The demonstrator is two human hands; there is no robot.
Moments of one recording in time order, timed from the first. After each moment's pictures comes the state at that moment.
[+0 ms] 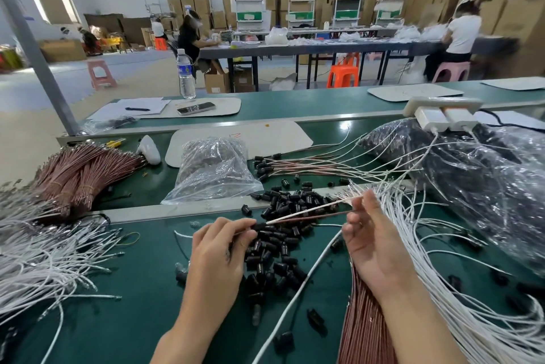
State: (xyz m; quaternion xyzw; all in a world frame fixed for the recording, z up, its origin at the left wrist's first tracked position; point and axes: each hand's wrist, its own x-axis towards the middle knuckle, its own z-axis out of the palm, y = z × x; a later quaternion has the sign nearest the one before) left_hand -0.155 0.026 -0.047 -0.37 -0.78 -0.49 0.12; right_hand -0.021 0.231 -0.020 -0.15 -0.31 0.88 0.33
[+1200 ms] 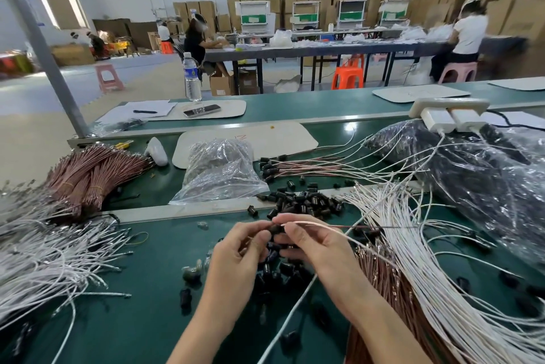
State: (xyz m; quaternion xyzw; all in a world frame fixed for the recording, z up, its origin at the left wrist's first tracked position) left_hand -0.140 0.036 -0.035 -0.32 -0.70 -0.64 -0.06; right_hand -0.051 0.170 -0.024 -0.10 -0.61 0.75 0.23
